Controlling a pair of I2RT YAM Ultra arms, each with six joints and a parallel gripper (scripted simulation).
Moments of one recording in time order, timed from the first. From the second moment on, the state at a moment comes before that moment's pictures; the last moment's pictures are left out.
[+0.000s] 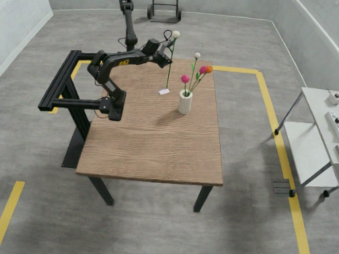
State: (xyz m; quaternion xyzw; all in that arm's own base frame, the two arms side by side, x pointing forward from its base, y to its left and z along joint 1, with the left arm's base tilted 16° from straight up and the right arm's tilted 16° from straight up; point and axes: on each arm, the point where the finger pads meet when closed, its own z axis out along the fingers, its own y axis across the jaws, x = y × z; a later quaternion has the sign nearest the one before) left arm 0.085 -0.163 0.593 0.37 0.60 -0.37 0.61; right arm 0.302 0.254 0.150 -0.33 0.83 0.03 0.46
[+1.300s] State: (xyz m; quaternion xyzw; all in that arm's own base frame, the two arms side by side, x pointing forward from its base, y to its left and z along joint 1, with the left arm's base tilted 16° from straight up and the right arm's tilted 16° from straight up) left arm 0.070 -0.141 0.588 0.38 0.60 -0.37 0.60; right arm 0.382 0.243 0.159 -0.28 0.84 0.00 0.47
